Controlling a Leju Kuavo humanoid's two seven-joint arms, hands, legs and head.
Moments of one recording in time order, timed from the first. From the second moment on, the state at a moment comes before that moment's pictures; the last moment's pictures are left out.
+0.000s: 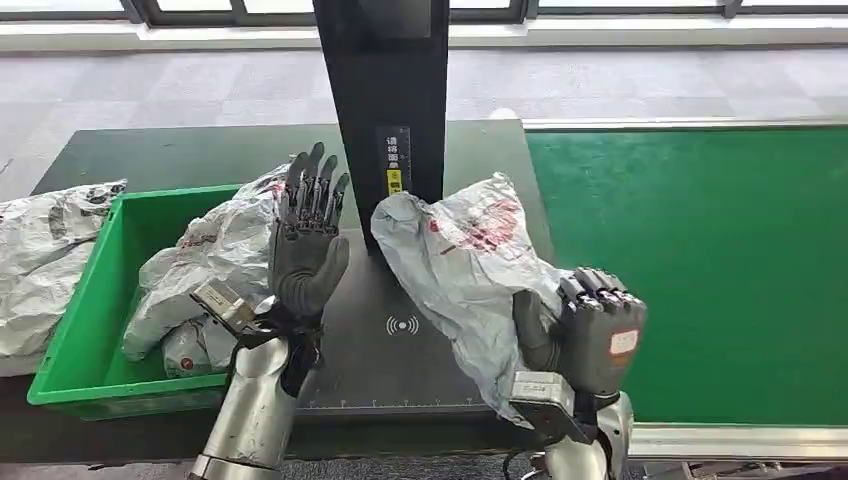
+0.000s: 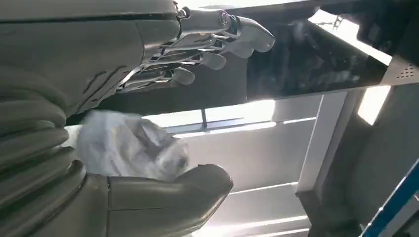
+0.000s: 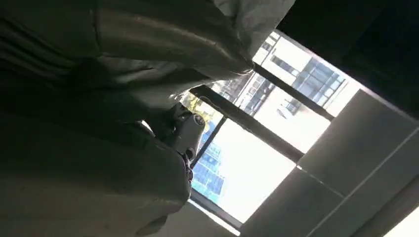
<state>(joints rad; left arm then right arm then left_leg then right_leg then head) -0.31 -0.32 -0.09 -1.31 -0.06 -0.30 -0.68 0.02 0.29 0.14 -1.59 0.69 -0.57 -0.70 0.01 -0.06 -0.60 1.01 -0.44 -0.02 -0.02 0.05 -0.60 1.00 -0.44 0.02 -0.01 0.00</state>
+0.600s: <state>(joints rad) -0.31 -0.32 -0.11 -1.34 -0.11 -0.13 -0.68 -0.19 0.30 0.25 -1.28 0.65 -0.61 -0.70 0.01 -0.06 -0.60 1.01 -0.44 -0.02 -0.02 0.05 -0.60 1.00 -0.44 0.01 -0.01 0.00</state>
